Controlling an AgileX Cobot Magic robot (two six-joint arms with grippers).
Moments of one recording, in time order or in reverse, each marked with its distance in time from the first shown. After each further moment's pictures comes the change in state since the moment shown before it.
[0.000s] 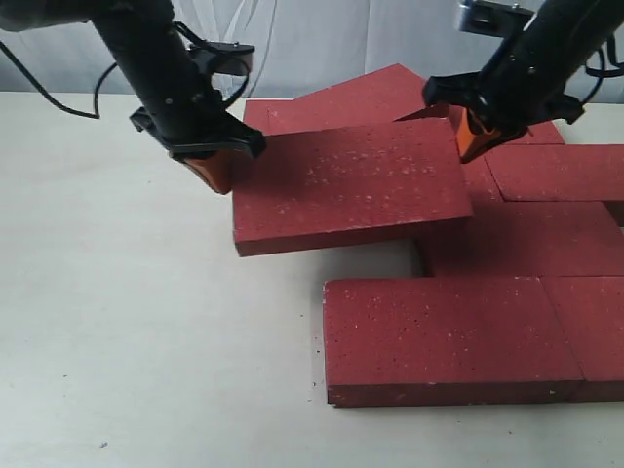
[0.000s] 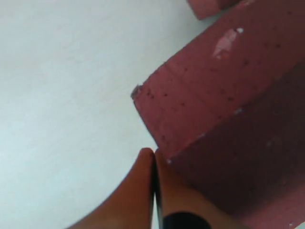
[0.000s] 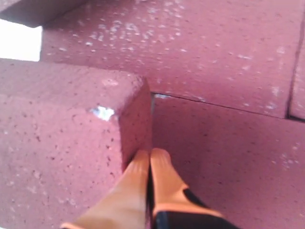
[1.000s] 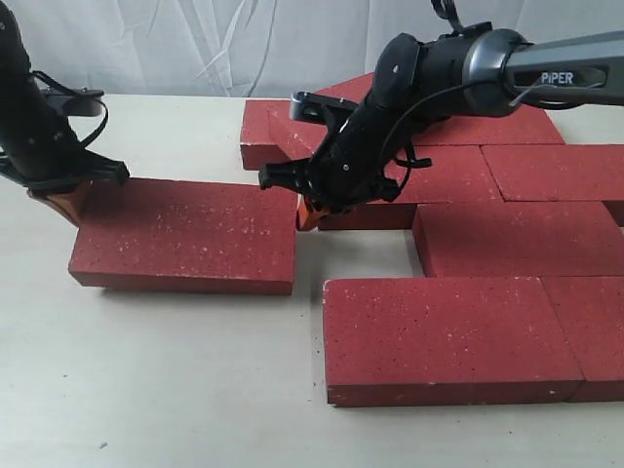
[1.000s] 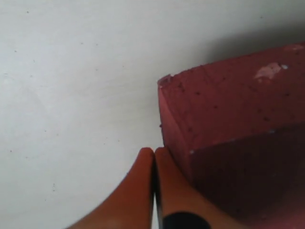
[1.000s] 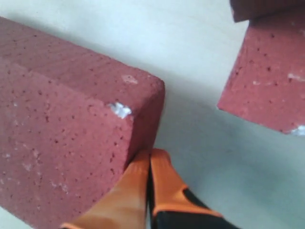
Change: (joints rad) left arm 0.327 -0.003 0.241 0.125 -0.102 -0.026; right arm 0.318 0.260 0.003 0.224 -0.317 0.005
